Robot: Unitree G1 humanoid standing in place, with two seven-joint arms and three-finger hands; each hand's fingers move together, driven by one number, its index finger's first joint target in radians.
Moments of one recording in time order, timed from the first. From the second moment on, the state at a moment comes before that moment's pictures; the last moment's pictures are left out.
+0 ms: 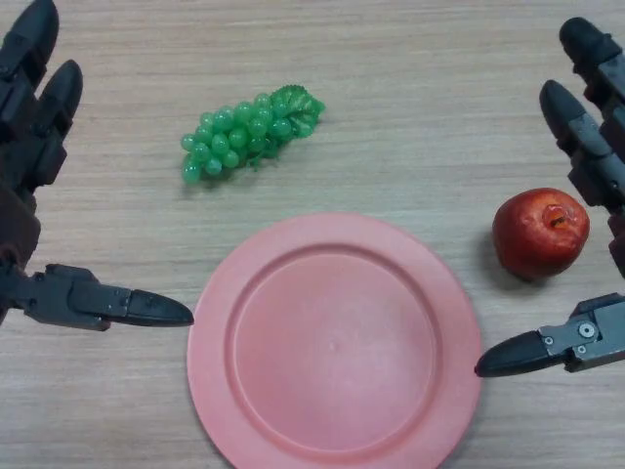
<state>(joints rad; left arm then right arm) -0.01 0.27 0.28 -0.72 -0.25 0.35 -0.18 0.02 -0.23 -0.10 -0.87 0.16 0.45 0.18</state>
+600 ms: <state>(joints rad) 0.02 0.25 0.24 -0.66 -0.20 0.26 -0.18 0.00 -0.23 -0.11 -0.70 0.17 0.35 0.18</state>
